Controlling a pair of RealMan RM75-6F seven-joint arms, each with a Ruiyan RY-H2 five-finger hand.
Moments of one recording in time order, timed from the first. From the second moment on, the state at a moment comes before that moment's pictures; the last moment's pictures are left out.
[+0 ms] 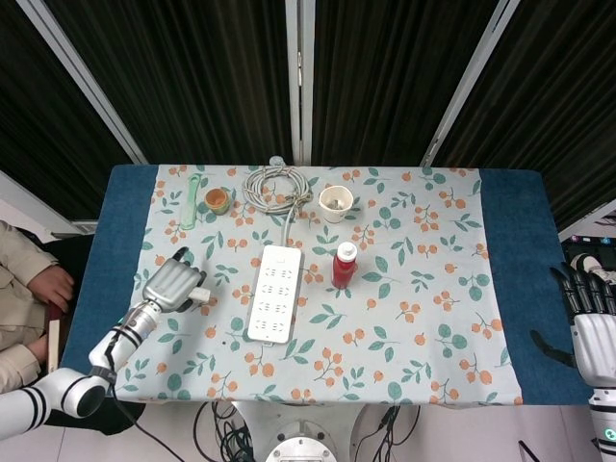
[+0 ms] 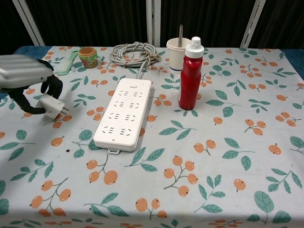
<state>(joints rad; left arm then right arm) -0.68 -1.36 -0.08 -1.46 1.25 0.81 0.49 0.04 -1.06 0.07 -1.65 -1.53 1.55 0.04</state>
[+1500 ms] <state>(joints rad) -0.54 -1.53 -0.04 -1.20 1.47 1.08 -0.32 0.06 -0.99 0.09 -1.70 -1.54 1.55 0.01</state>
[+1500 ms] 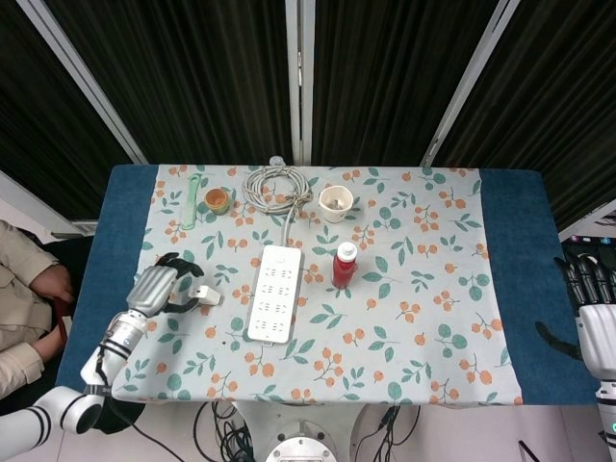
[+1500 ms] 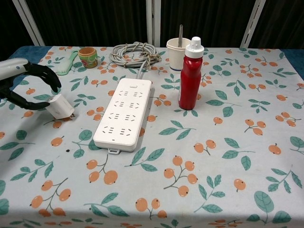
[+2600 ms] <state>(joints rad) -0.56 -1.58 -0.04 -1.14 1.50 1.09 -0.28 0.05 -1.02 0.09 -1.69 -1.53 1.55 0.03</state>
